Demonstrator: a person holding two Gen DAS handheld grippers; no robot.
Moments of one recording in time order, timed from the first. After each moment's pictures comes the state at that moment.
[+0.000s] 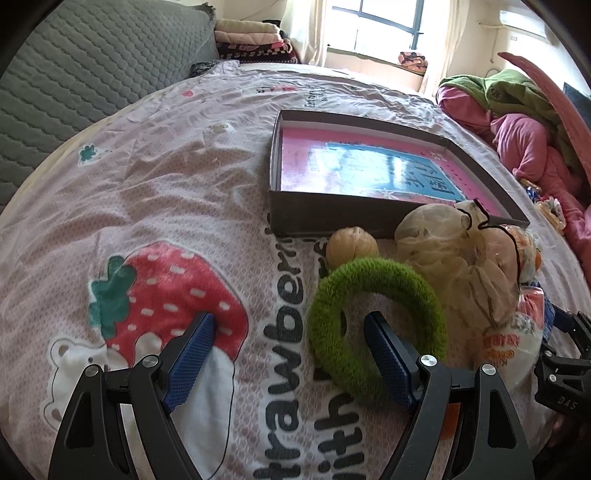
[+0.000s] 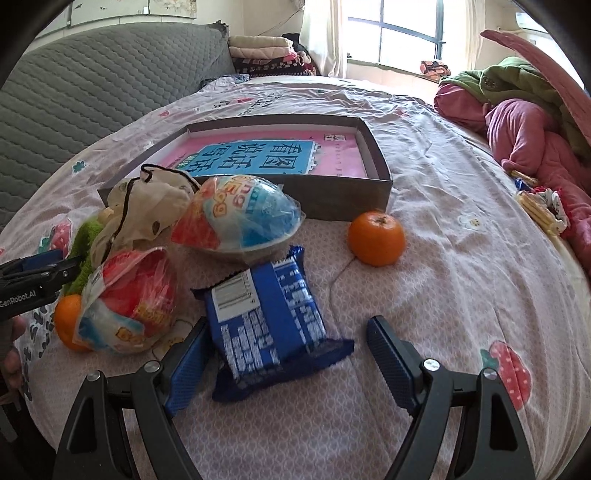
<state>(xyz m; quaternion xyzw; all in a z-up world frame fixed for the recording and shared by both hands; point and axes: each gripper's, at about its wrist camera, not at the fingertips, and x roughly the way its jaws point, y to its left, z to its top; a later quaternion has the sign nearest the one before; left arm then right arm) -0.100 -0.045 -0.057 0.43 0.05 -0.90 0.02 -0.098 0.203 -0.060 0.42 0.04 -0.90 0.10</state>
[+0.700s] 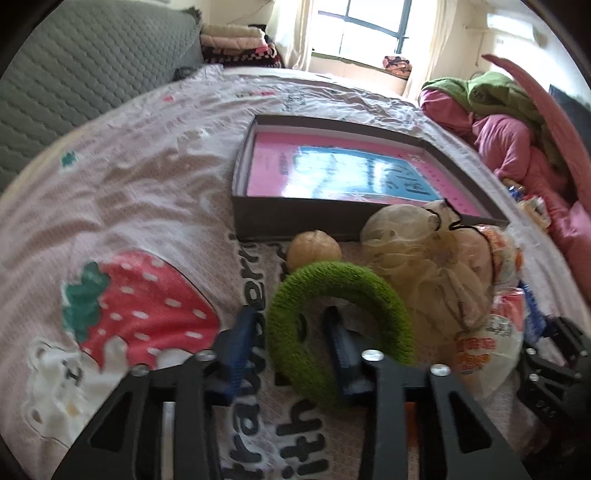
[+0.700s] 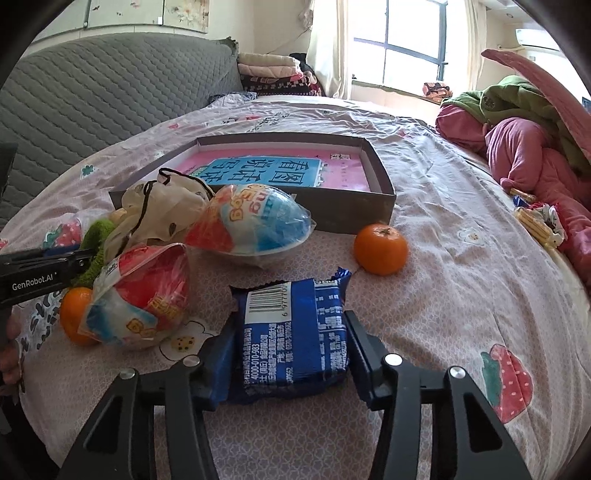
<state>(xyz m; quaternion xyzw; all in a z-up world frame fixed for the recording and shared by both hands) -0.098 -0.034 -0.057 0.42 0.07 -0.90 -0.02 -0.082 0.199 -0.060 0.38 0.05 -0.92 0.10</state>
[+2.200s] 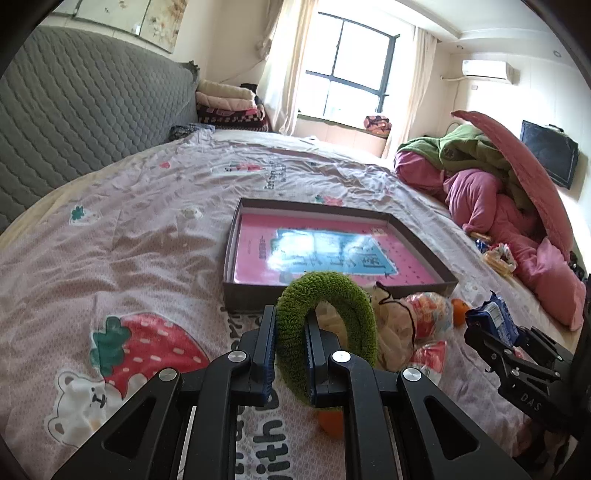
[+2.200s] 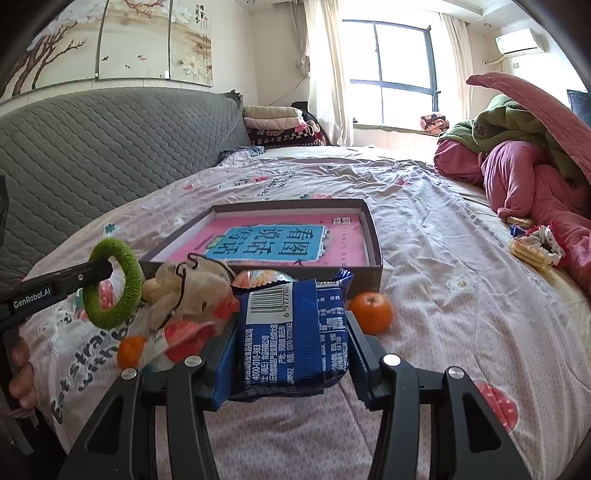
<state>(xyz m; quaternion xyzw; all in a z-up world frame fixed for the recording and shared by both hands) -0.063 -0.032 0.002 0.29 0.08 -0.95 -0.04 -0.068 0.213 -0.018 0.28 0.00 -0.95 0.13</state>
